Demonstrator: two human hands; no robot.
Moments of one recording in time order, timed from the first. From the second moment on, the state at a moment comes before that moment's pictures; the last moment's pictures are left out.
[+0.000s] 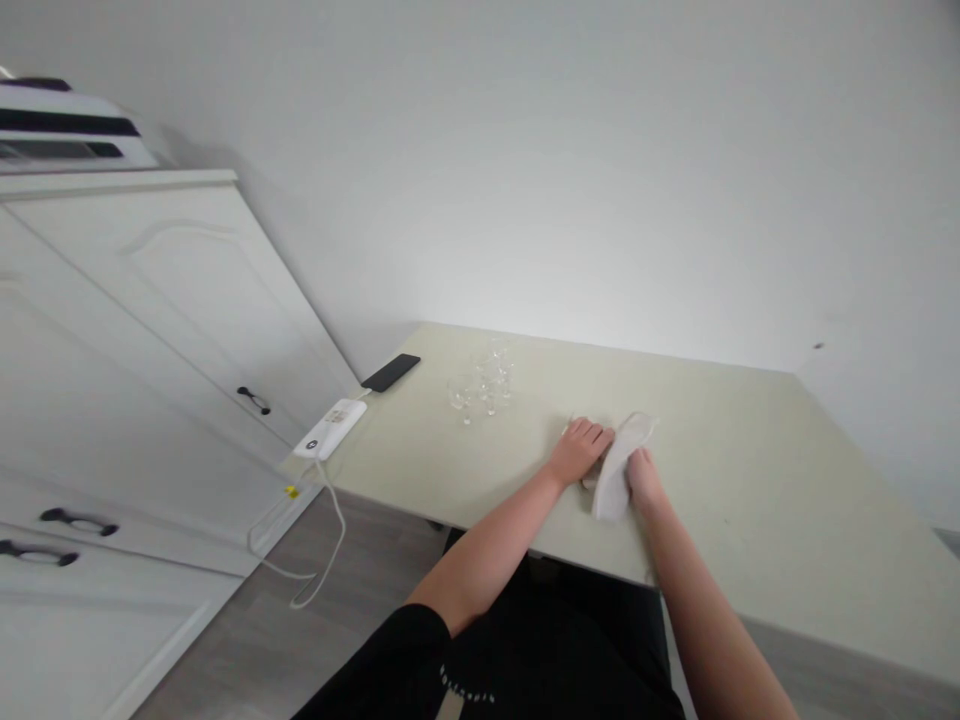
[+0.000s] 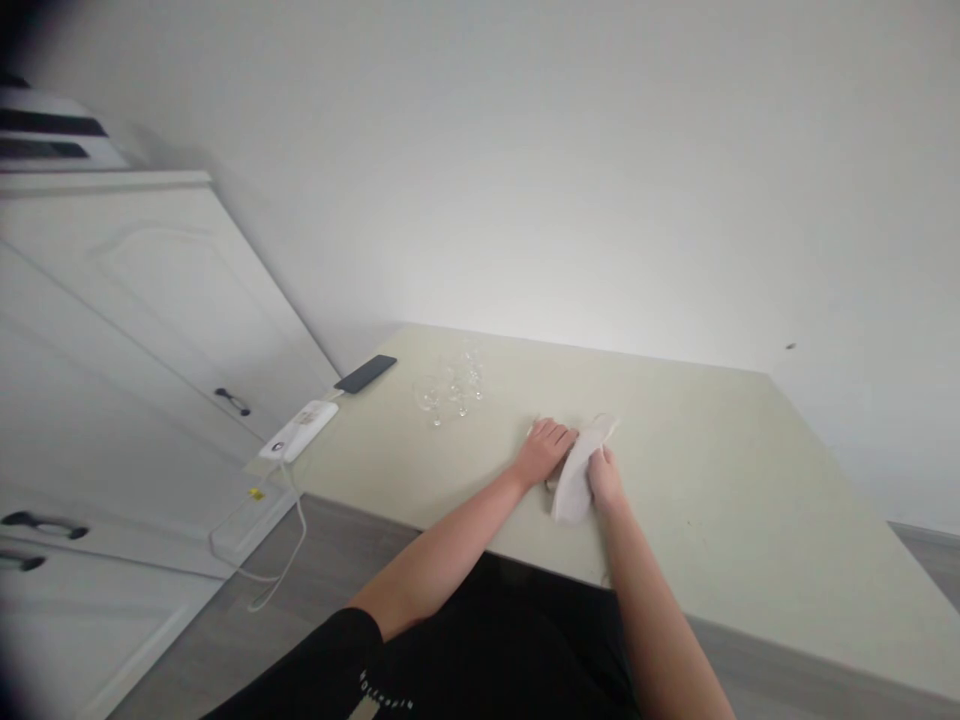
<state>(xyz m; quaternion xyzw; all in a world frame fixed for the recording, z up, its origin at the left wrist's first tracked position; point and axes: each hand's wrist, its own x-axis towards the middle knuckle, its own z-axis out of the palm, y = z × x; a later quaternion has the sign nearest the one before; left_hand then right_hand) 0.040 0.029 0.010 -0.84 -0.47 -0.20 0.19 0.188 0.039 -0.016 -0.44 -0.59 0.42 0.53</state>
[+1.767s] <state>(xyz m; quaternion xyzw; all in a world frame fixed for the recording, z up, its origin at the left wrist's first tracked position) 0.042 0.033 0.008 -0.81 -0.51 -0.23 0.16 0.192 0.041 -0.014 -0.43 -0.59 0.42 0.54</state>
